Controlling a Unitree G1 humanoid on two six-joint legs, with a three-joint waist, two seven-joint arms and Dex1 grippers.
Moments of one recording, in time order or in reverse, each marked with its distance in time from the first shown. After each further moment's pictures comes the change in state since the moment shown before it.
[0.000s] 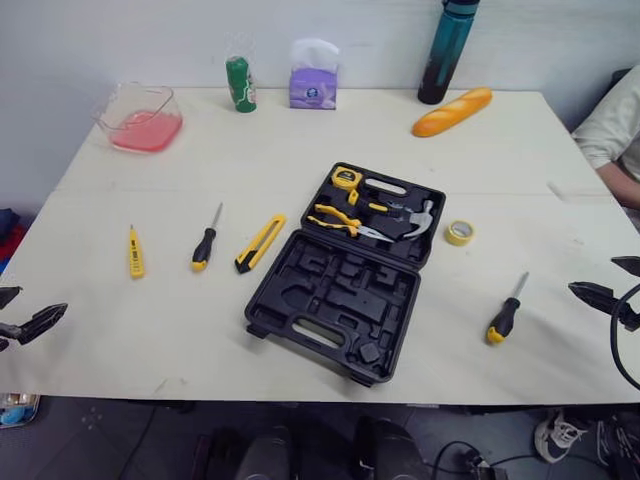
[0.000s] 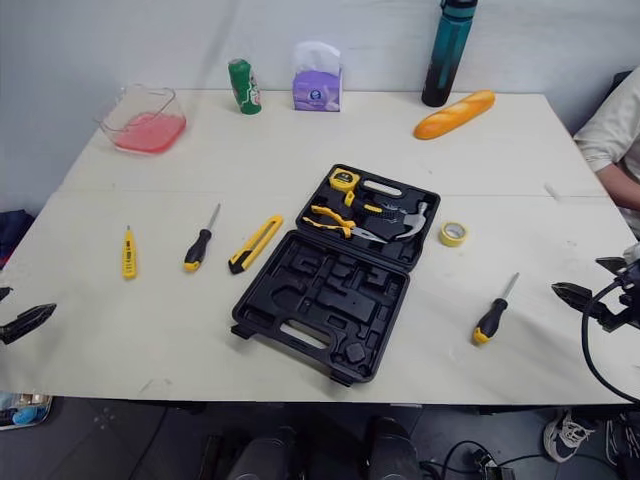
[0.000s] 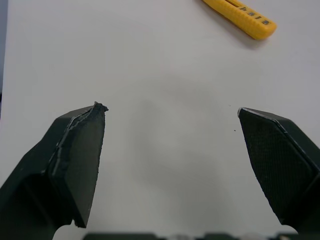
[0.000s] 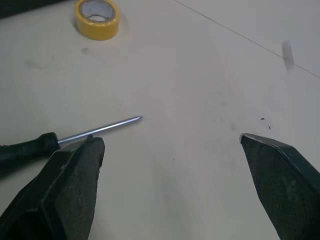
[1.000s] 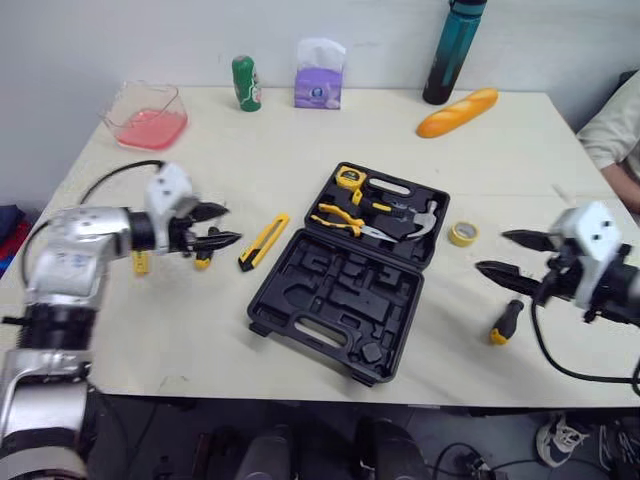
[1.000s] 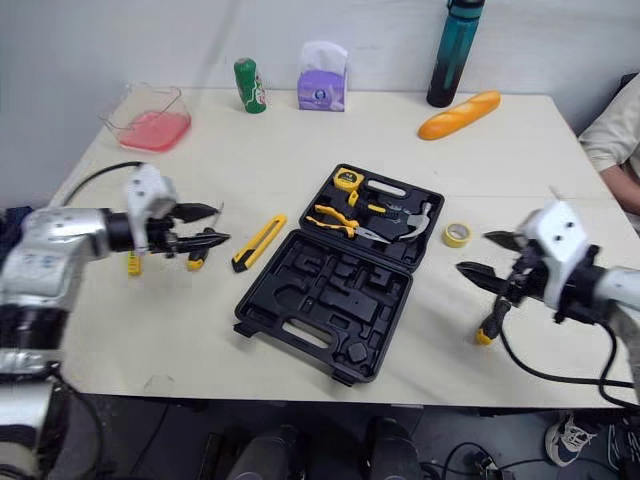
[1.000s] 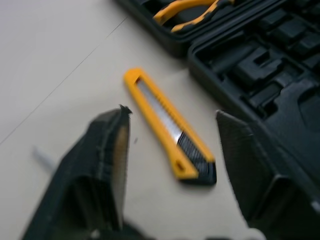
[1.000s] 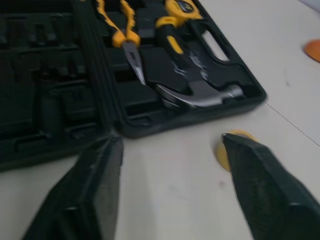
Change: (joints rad) left arm -0.863 -0.269 -0.748 0.001 0.150 0.057 -0.169; right arm -0.141 0.099 0.272 -0.535 0.106 0.234 -0.113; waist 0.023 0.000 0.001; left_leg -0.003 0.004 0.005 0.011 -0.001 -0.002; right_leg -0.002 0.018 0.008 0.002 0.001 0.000
